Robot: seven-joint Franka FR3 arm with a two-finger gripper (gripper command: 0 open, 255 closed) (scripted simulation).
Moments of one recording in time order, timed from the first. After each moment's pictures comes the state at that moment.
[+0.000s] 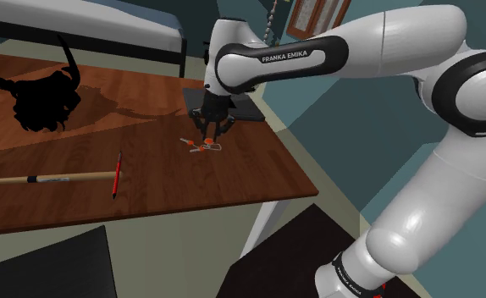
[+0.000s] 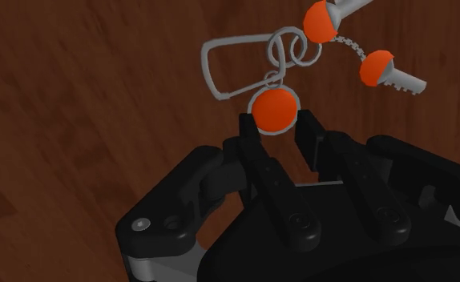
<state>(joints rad) -0.10 0.10 0.43 -1.94 -0.05 2.04 0.99</state>
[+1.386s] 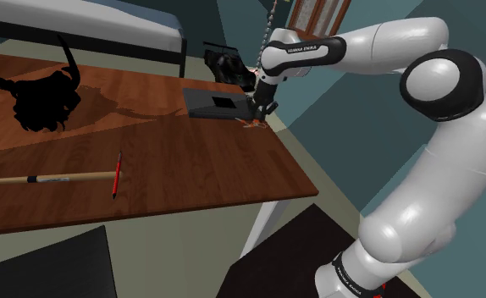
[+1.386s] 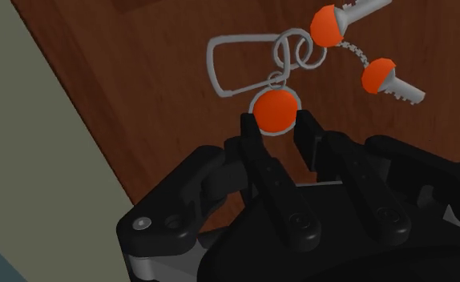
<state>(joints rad) -0.36 0.18 0.22 -1.83 -0.04 2.01 0.51</state>
